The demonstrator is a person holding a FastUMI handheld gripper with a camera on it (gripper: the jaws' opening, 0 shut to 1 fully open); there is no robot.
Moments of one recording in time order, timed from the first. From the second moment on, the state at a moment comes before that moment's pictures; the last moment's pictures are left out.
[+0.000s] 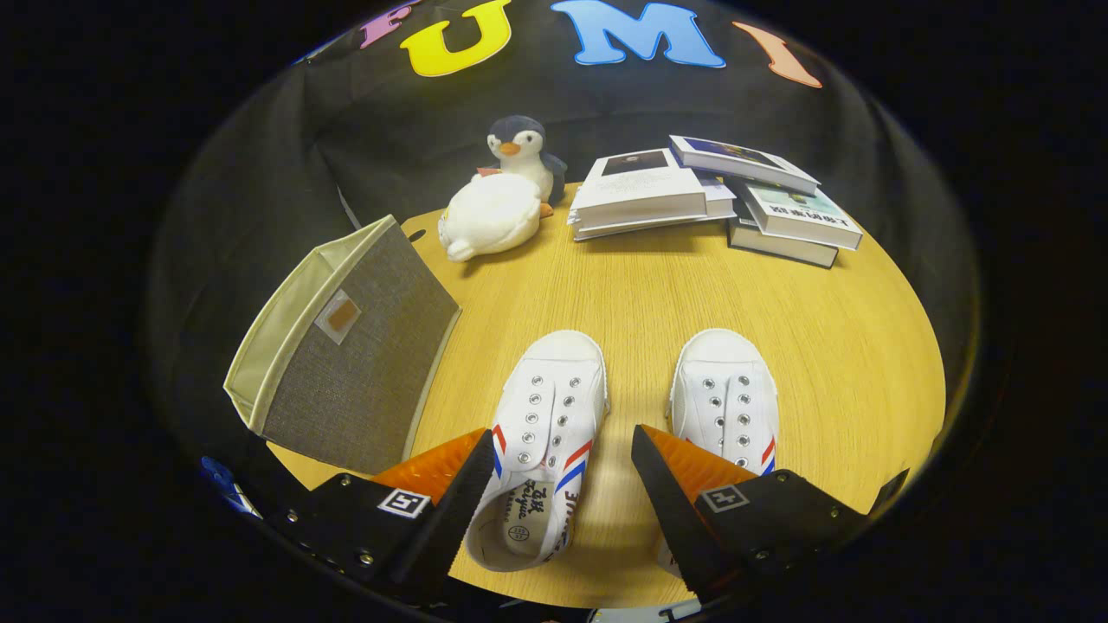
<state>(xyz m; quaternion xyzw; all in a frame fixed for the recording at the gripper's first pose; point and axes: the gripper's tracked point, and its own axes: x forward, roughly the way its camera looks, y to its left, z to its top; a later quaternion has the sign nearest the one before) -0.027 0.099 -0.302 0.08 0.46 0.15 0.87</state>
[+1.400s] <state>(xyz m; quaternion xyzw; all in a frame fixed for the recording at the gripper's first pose) -0.048 0.107 -0.333 0.16 0.55 0.10 0.82</state>
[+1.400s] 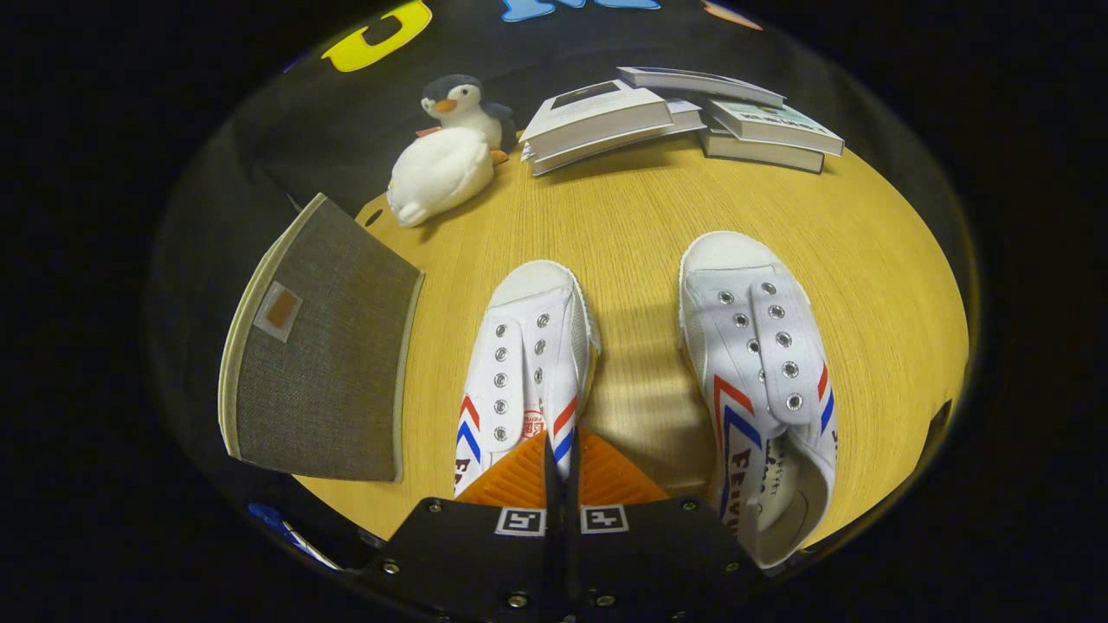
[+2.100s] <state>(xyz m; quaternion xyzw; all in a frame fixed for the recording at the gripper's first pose) -0.007 0.133 -0.219 0.20 0.50 0.13 0.83</state>
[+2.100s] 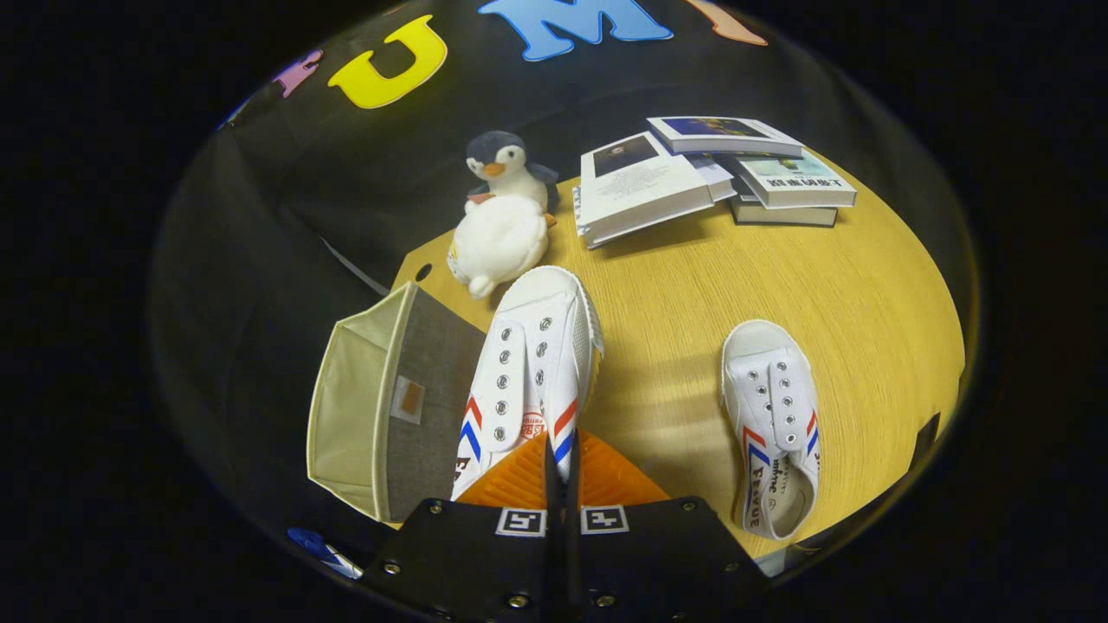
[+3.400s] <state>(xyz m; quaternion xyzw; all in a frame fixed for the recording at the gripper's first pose) 0.003 0.327 -0.177 0.18 0.49 0.24 0.82</state>
